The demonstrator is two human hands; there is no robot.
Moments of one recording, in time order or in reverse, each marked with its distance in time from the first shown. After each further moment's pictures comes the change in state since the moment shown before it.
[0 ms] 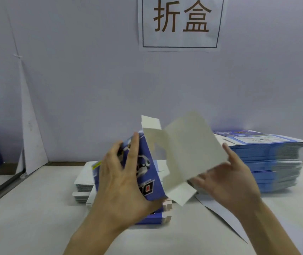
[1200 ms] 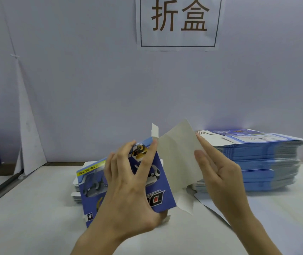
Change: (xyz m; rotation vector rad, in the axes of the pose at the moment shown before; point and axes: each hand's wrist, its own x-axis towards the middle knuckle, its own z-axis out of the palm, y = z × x) left_hand -0.004 0.001 0.015 0.136 0.156 0.227; right_hand -0.009 0.018 0.019 -1.165 0.198 -0.788
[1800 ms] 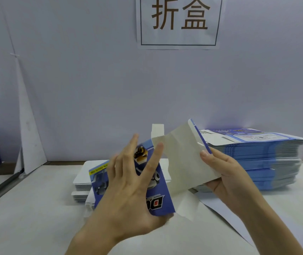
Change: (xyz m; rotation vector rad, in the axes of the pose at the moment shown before) left_hand 0.000 -0.007 -0.001 0.017 -0.121 0.078; right_hand 0.012 -0.006 -0.018 0.715 -0.273 0.660
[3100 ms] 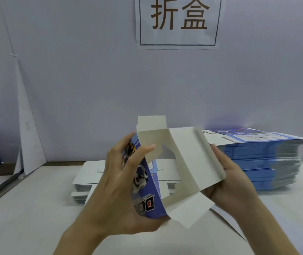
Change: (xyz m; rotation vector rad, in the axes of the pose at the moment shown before) left_hand 0.014 0.009 -0.032 -0.417 0.004 -0.019; right_hand 0.017 0.015 -0.010 0.608 0.018 0.224
